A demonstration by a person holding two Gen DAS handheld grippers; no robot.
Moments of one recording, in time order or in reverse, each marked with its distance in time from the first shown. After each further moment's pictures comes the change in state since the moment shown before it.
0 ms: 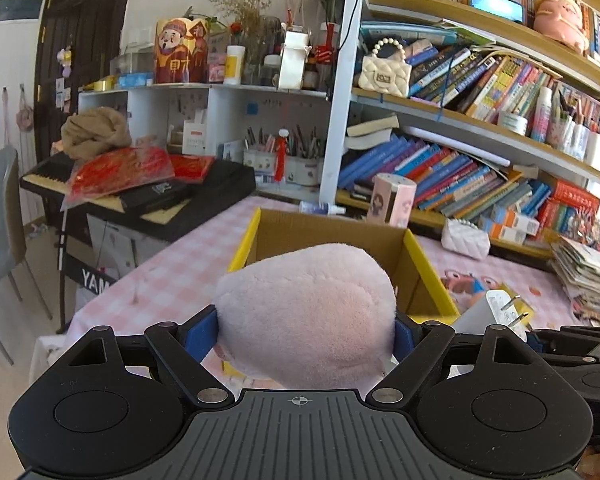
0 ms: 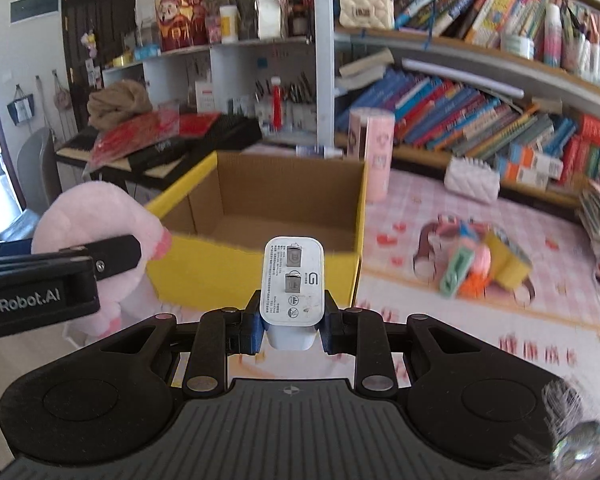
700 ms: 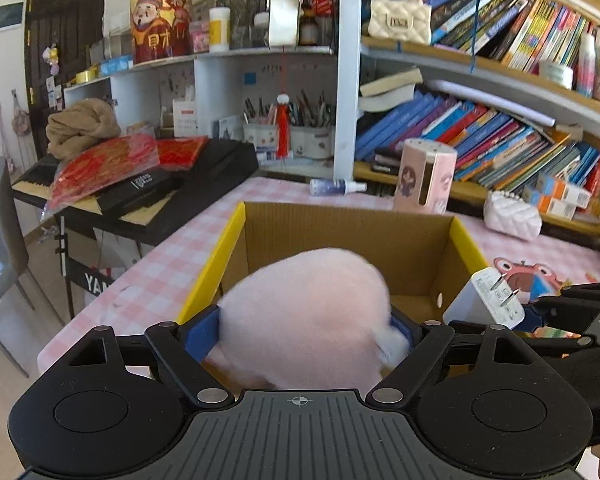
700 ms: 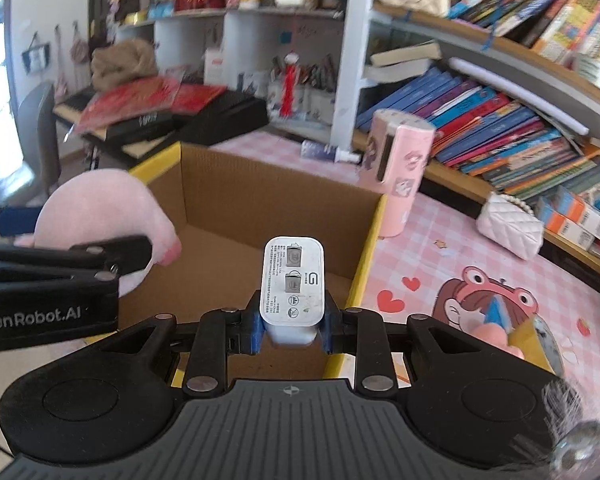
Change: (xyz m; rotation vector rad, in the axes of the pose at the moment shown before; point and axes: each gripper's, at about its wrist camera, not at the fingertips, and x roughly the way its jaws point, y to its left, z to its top) left arm 0.126 -0.026 0.023 0.076 0.105 0.085; right arm 0.138 -0.031 0.050 -0.186 0.099 0.043
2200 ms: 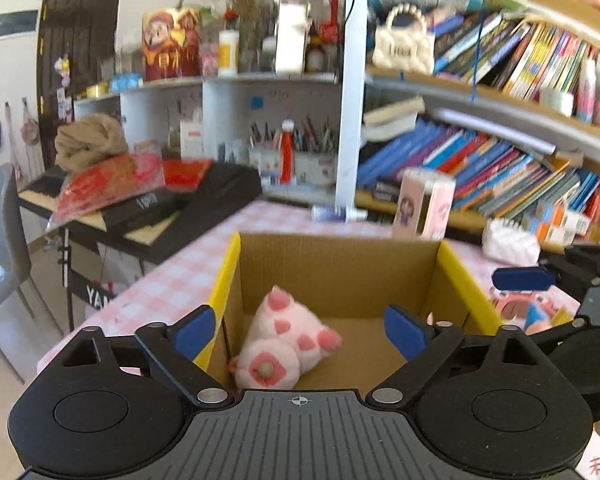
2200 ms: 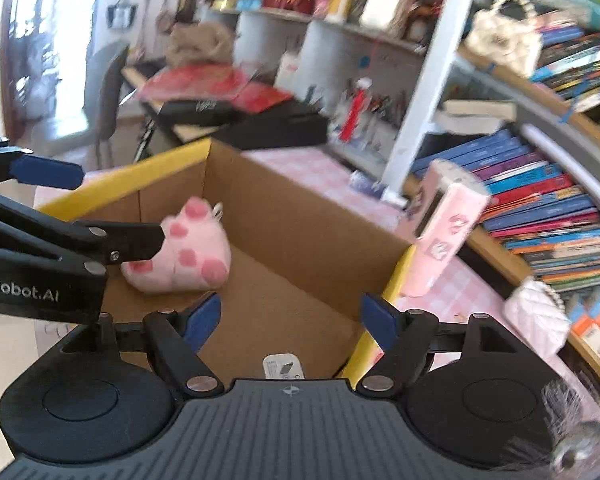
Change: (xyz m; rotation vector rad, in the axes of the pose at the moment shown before) left arm -0.022 -0.002 0.004 -0.035 -0.102 -0.002; right arm -0.001 -0.016 0.013 -0.234 -0.112 0.080
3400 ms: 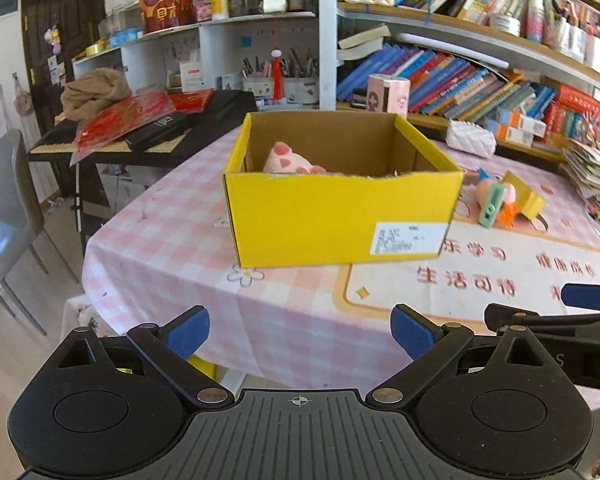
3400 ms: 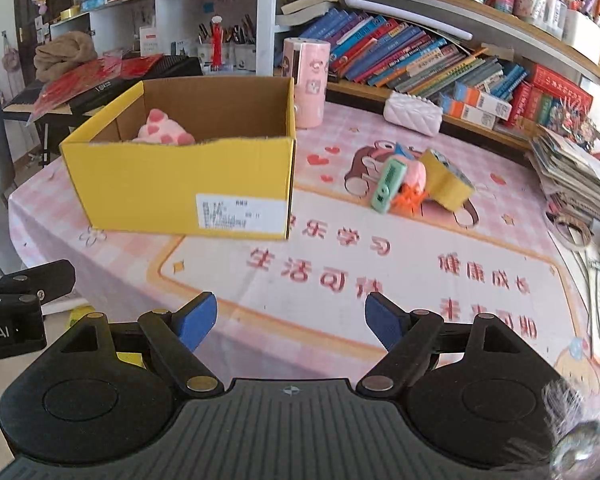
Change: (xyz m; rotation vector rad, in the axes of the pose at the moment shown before) left arm -0.129 0.009 -0.099 0.083 0.209 -0.020; right arm -0.143 0.090 -0.114 0.456 0.209 -0.272
